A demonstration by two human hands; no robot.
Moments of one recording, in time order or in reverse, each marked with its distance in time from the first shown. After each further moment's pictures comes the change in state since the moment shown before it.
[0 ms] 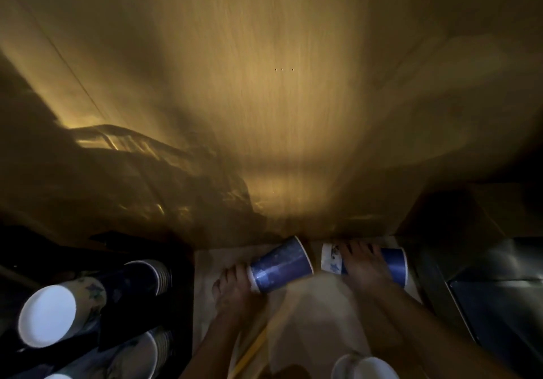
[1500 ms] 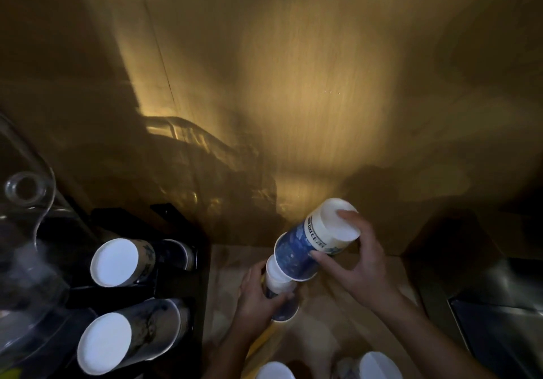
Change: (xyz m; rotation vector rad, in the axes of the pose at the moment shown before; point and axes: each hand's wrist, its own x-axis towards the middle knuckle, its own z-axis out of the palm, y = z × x) left_hand -0.045 0.001 0.000 -1.054 0.118 0.052; right_hand -0.075 -0.073 -0.141 1.056 0.691 -0.351
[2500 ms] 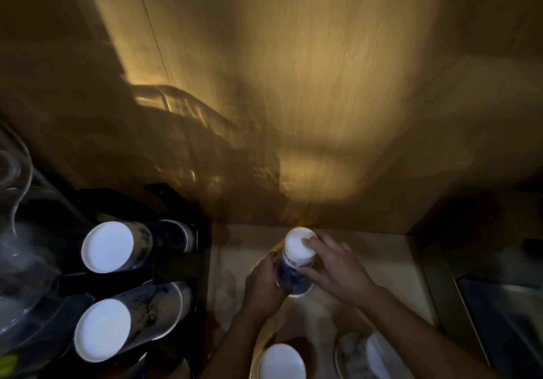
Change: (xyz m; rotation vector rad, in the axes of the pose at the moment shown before) left_hand -0.001 0.004 0.008 0.366 -0.170 -0.062; right_hand -0.030 0.063 0.044 -0.482 -0.596 0.113
